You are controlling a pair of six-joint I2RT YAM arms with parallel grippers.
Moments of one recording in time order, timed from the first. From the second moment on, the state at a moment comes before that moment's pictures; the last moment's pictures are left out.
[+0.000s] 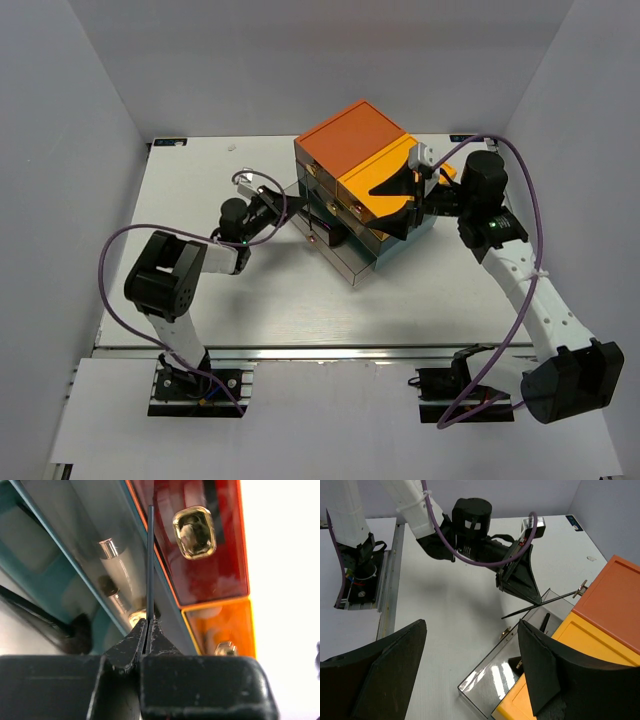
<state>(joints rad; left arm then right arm) -0.32 1.79 0.72 1.06 0.43 -1.14 0.29 1.16 1.10 -0.06 -1.16 -0.19</state>
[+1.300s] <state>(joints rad) -0.43 1.64 0.77 0.58 0.06 -1.22 0.25 1.12 1.06 -0.06 -1.16 -0.19</state>
